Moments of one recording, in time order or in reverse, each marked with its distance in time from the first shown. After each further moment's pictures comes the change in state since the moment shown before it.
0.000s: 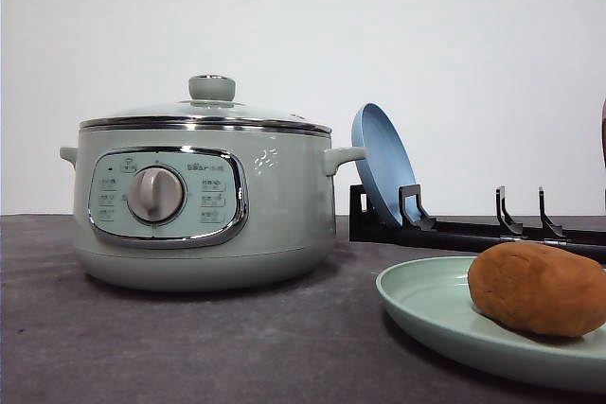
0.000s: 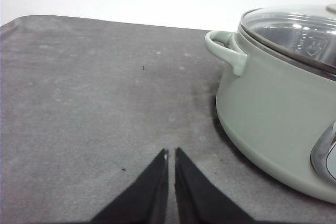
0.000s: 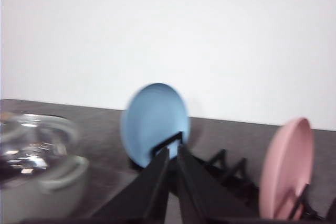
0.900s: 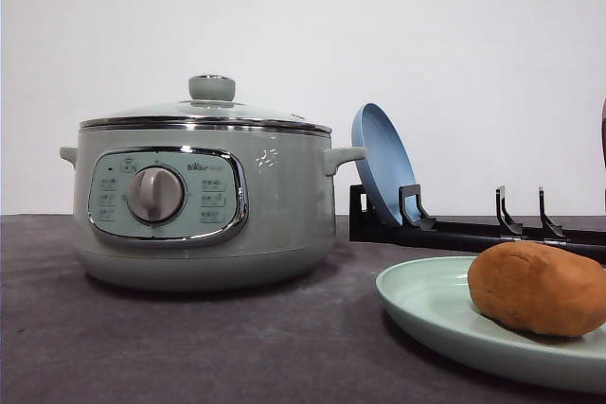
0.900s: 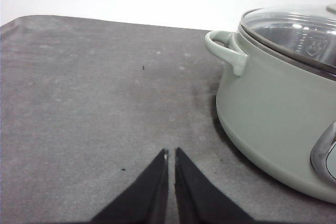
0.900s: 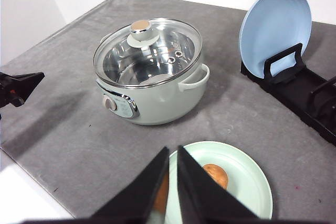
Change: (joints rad) left_arx 0.000 0.000 0.000 0.000 0.000 0.000; right_arx 0.419 0.319 0.717 -0.858 -0.005 0.087
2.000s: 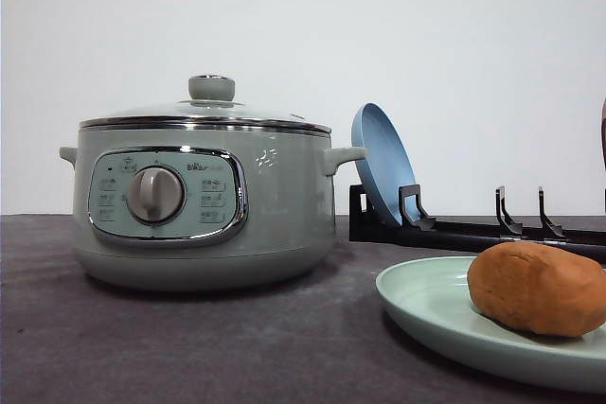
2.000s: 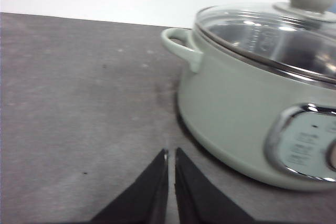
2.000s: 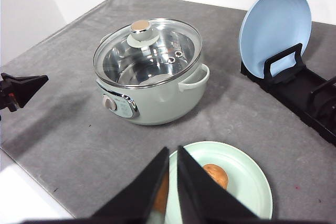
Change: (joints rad) left_arx 0.000 0.000 0.015 -0.011 0.110 -0.004; right_arx 0.000 0.000 0.000 0.000 0.000 0.000
